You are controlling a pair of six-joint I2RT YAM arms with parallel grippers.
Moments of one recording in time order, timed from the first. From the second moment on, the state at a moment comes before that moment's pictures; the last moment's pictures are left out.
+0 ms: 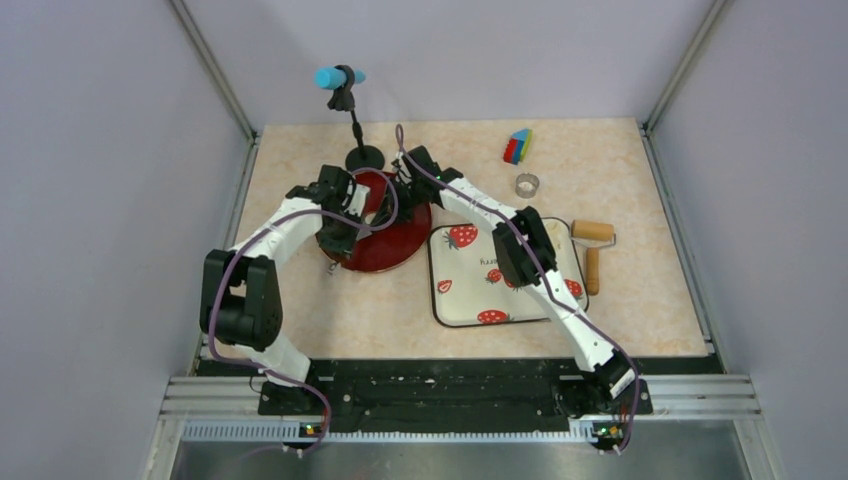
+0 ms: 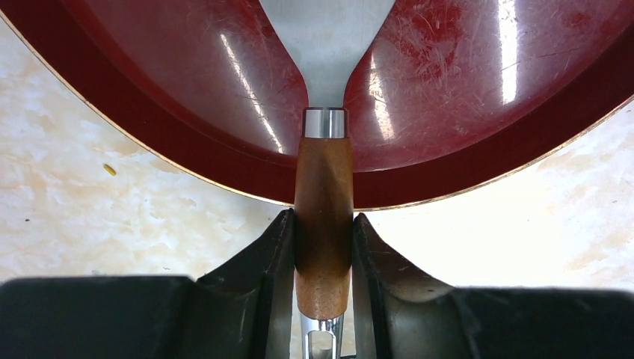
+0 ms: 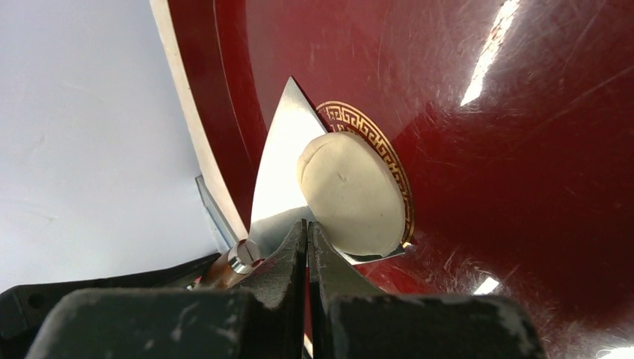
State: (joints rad) left arm -0.21 1.63 1.17 -0.78 0.01 0.11; right arm 0.68 2.73 2.42 -0.48 -0.68 0.88
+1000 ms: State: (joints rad) left arm -0.26 1.49 1.21 -0.92 -0.11 0.09; right arm 0.68 2.74 2.44 -0.53 -0.65 0.83
